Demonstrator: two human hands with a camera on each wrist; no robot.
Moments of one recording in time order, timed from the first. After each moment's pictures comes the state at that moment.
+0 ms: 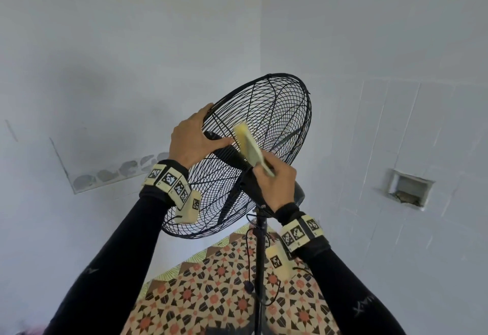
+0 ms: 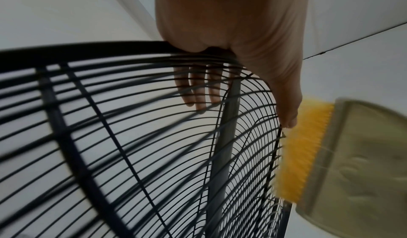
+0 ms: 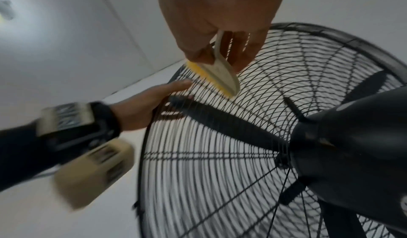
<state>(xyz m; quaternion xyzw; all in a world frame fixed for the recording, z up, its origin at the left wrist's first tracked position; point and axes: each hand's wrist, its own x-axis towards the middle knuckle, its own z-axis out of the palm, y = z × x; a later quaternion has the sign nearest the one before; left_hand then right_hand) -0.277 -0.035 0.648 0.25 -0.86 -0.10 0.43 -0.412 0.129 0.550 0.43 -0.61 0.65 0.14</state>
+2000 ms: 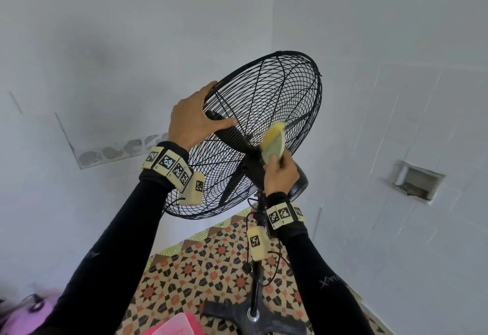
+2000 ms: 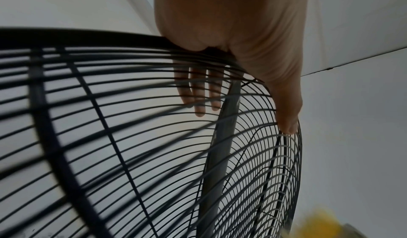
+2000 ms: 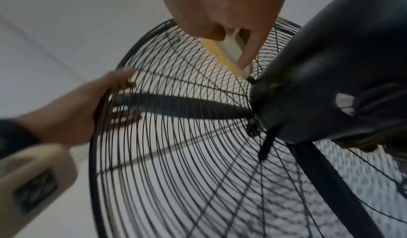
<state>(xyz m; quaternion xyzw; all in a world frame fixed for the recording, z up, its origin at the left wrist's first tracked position) -0.274 -0.031 0.647 0.24 -0.86 -0.12 0.44 -0.437 0.082 0.499 0.21 -0.63 0.75 0.07</state>
